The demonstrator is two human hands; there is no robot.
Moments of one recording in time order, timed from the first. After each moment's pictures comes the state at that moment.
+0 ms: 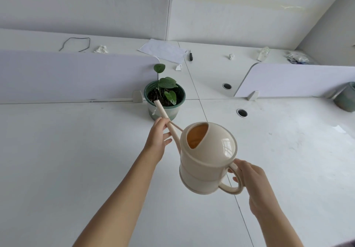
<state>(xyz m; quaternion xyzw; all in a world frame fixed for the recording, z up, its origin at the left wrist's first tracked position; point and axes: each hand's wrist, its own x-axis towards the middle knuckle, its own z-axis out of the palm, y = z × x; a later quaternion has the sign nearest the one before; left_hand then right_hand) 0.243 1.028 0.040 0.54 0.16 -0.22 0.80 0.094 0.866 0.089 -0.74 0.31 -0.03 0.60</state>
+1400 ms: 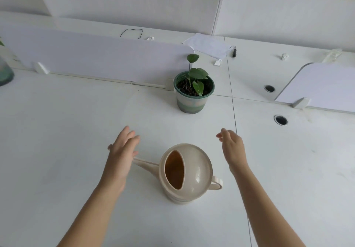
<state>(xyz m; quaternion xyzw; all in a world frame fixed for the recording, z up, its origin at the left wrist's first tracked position) 0.119 1.095 0.063 0.66 0.23 0.04 0.71 0.182 0.864 0.032 -0.82 0.17 0.01 0.55</state>
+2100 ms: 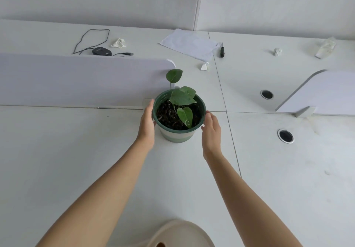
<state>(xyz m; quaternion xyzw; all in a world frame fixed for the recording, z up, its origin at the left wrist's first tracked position) 0.391 1.036 -0.006 0.62 0.15 -0.06 0.77 0.358 0.893 -0.004 -0.68 0.23 -0.04 0.70</state>
